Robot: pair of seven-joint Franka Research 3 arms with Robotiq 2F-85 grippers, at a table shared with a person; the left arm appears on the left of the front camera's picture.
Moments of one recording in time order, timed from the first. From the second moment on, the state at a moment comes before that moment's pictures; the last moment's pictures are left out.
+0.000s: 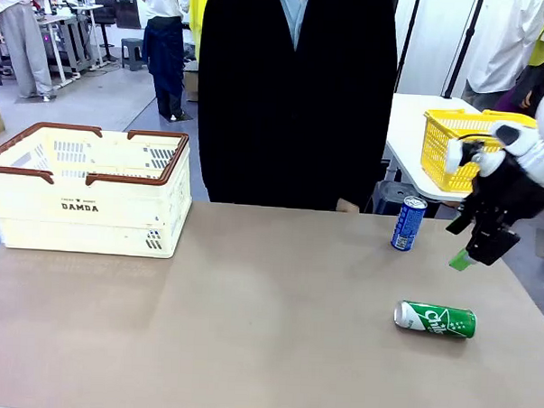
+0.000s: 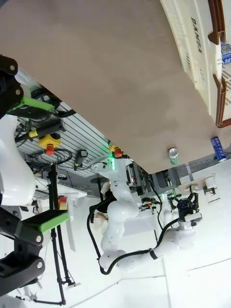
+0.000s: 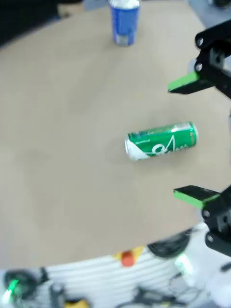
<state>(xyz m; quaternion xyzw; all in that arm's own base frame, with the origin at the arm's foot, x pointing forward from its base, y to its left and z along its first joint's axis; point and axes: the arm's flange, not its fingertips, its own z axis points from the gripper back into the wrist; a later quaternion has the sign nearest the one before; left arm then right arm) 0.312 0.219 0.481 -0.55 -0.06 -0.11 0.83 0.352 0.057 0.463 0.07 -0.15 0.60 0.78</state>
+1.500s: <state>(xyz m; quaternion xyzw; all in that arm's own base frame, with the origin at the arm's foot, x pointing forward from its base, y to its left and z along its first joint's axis) 0.312 0.219 0.481 -0.55 -0.06 -0.11 0.83 0.396 0.076 0.310 0.04 0.00 0.68 0.73</state>
